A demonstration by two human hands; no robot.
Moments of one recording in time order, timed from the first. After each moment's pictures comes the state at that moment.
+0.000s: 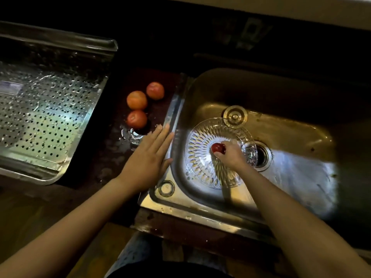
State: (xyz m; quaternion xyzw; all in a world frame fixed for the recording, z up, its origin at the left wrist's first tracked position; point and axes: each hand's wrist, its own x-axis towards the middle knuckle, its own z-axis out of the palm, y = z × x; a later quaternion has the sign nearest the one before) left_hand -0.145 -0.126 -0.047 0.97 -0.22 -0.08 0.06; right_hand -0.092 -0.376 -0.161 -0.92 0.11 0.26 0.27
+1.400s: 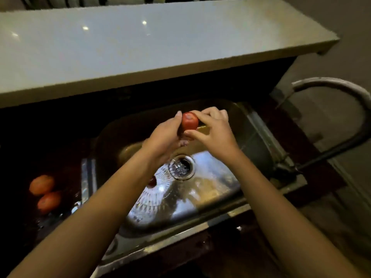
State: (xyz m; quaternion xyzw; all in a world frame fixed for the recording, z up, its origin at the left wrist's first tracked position) left_hand -0.082 -0.362 0.072 0.59 -0.03 -0.38 0.71; right_hand -0.153 -0.483 0.074 -0.94 0.13 -0.15 0.29
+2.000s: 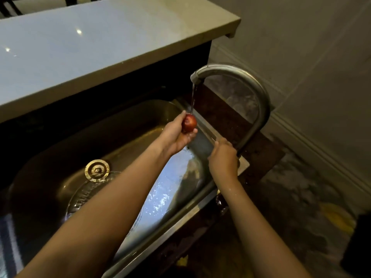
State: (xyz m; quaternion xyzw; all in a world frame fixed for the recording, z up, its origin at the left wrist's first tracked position) left_hand -0.134 -0.569 0.034 0.44 0.04 -0.57 0.69; right_hand -0.270 -0.591 0.027 -0.79 0.54 -0.13 0.26
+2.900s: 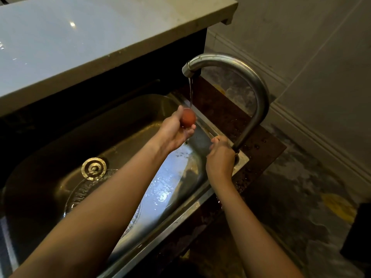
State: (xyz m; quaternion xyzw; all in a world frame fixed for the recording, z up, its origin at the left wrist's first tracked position) left_hand -0.128 -0.581 0.010 0.46 0.01 -0.57 0.68; right_hand -0.270 -0.589 0.003 -0.75 0.55 -0.22 0.29
